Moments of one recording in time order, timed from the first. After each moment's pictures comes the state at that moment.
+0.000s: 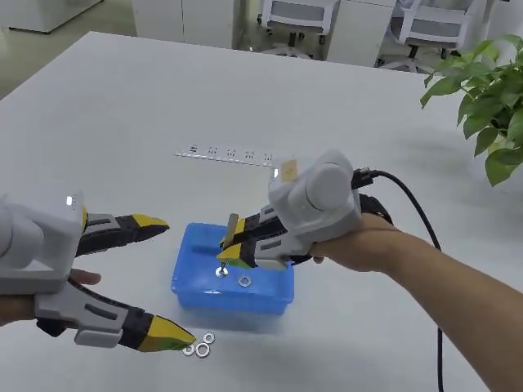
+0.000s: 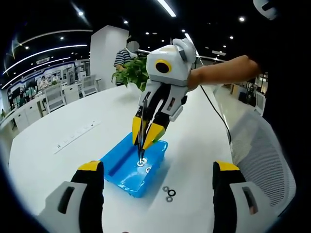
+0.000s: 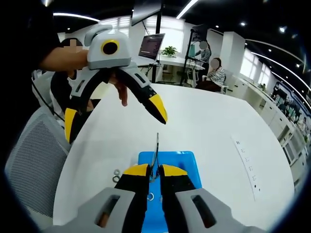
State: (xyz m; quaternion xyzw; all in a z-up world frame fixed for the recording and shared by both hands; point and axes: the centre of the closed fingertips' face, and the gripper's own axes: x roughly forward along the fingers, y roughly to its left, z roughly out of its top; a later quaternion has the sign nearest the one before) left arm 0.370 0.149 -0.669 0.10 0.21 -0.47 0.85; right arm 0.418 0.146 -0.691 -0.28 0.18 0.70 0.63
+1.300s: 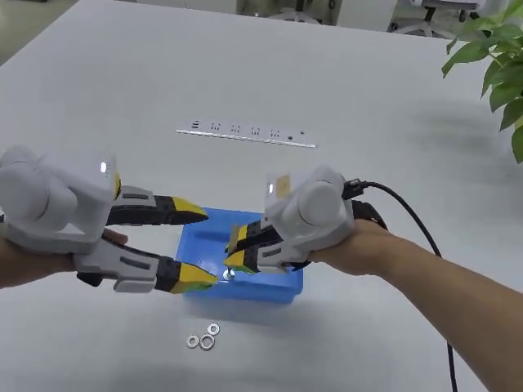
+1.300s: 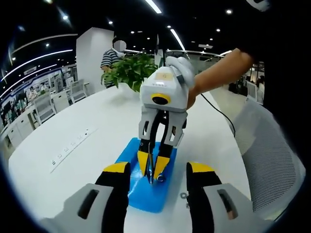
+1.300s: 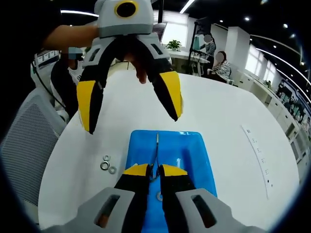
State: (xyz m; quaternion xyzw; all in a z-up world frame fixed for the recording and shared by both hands) left arm 0.415 0.131 -0.681 0.14 0.20 -0.52 0.82; right arm 0.429 0.145 -0.752 -0.29 0.20 0.71 0.60
